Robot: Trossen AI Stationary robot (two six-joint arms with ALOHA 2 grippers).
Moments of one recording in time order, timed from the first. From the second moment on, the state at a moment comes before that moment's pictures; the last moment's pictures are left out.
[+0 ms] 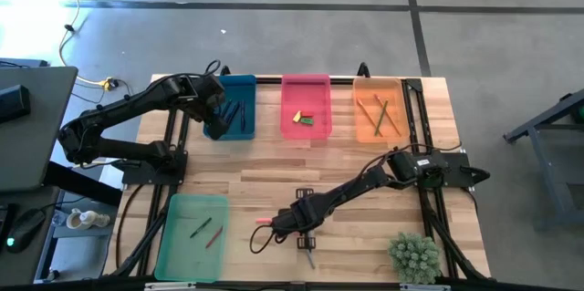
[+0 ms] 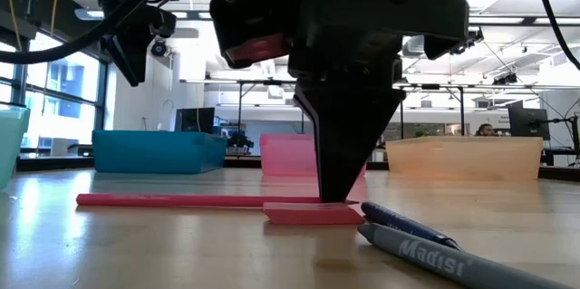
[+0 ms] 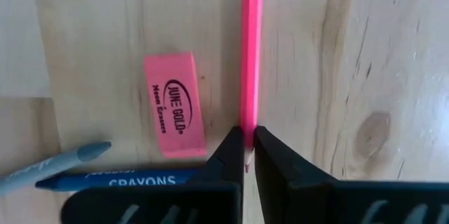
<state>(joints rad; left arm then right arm) 0.70 1.12 0.99 -1.16 -0.04 -0.15 0.41 2.35 1.93 -1.03 0.04 0.36</state>
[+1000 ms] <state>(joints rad) 0.70 1.12 0.99 -1.16 -0.04 -0.13 0.38 2.27 1.93 -1.09 0.08 0.40</state>
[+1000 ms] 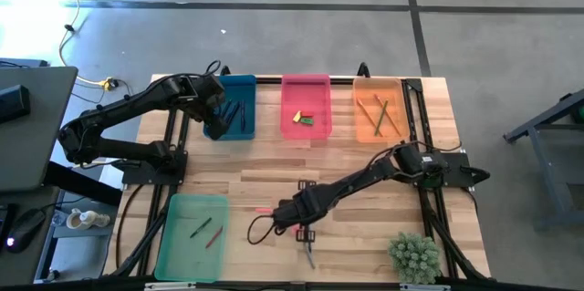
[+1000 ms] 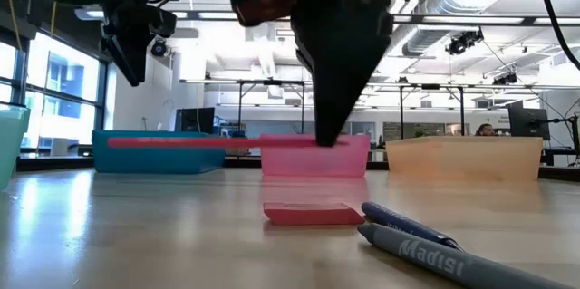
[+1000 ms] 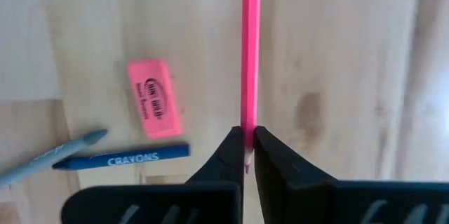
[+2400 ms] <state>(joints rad) 0.70 1.12 0.99 -1.16 -0.04 -0.02 0.16 2.05 1.80 -1.40 0.38 0.37</state>
